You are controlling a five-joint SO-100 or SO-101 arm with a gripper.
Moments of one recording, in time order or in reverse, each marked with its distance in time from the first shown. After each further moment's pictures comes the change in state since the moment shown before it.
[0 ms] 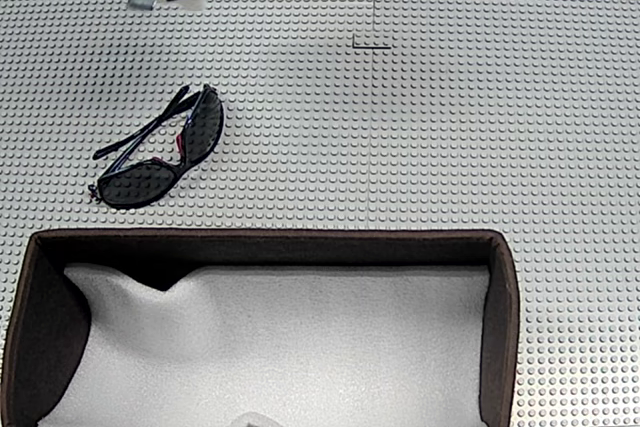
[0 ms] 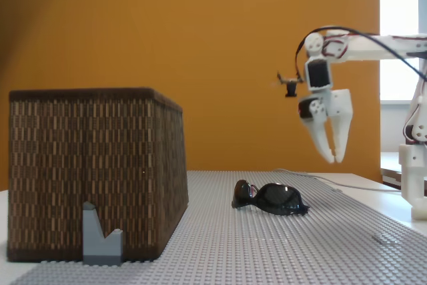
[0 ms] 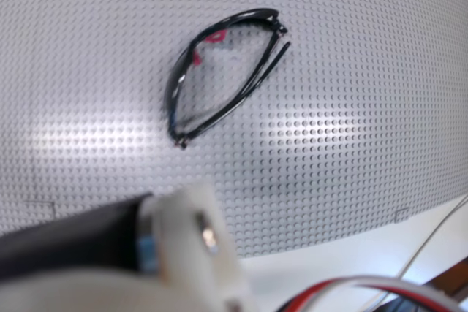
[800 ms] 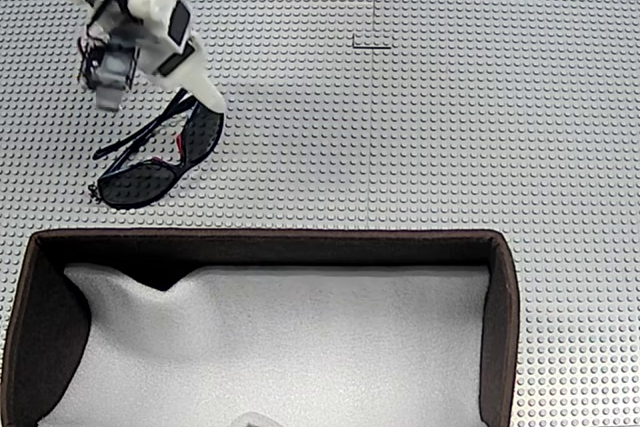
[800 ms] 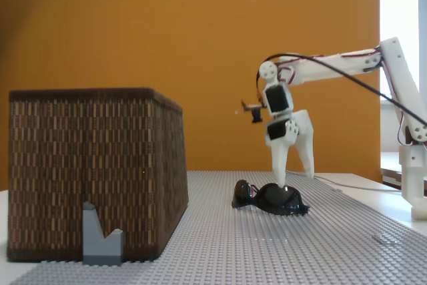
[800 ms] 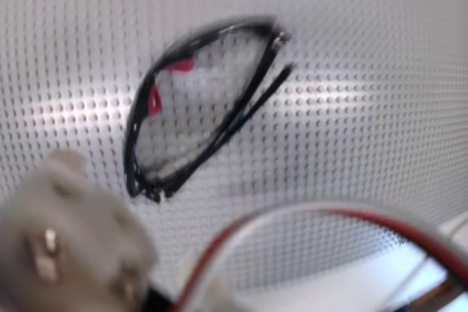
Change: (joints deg) arm 1.7 -31.1 -25.8 2.8 -31.0
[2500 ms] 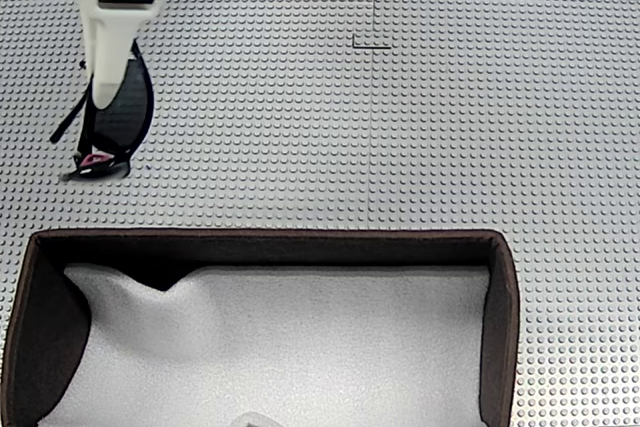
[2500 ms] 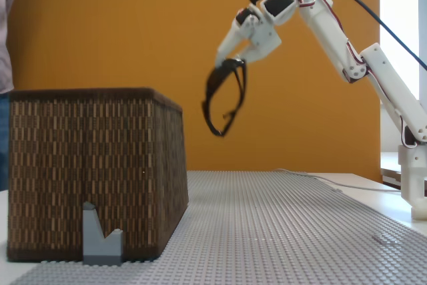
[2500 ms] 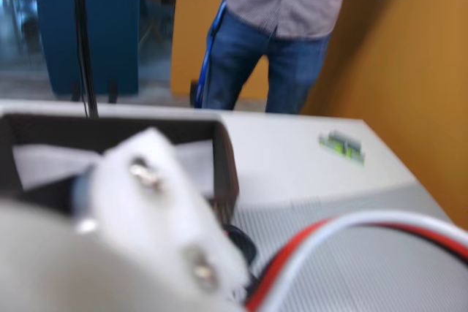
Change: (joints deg) arm -6.2 -11.2 -77.3 -6.0 22.9
